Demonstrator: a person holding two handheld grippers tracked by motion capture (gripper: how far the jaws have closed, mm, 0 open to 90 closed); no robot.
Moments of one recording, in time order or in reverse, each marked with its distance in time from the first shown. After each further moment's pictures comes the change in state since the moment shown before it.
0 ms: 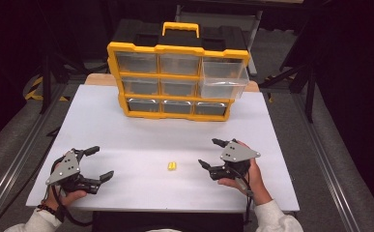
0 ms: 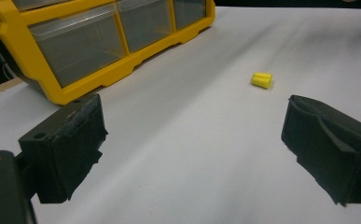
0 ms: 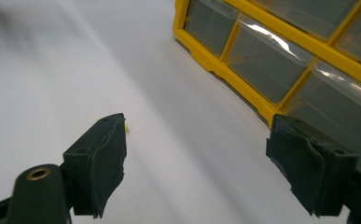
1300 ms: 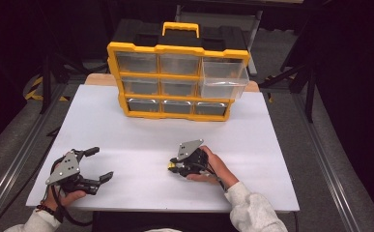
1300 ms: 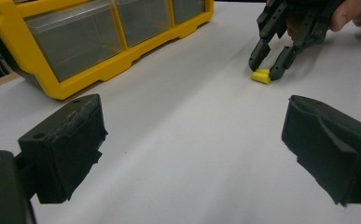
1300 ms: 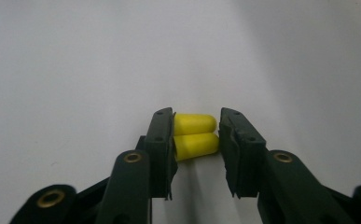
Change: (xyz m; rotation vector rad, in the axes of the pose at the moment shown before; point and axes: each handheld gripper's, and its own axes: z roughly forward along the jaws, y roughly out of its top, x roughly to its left) left arm 0.001 -0.002 0.000 0.007 -0.009 -0.004; right arm 0.025 0.001 0.115 0.248 0.431 -0.112
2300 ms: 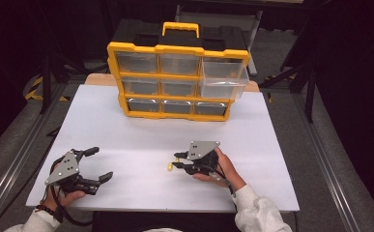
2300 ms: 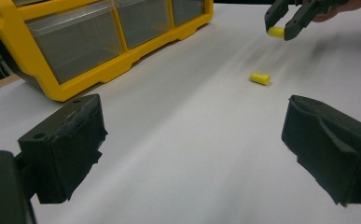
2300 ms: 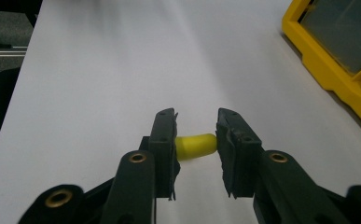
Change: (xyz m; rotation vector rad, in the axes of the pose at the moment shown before) left arm 0.000 0.001 -0.001 -0.006 -0.002 0.003; right arm 0.014 0.009 -0.046 -0.161 -0.107 -0.037
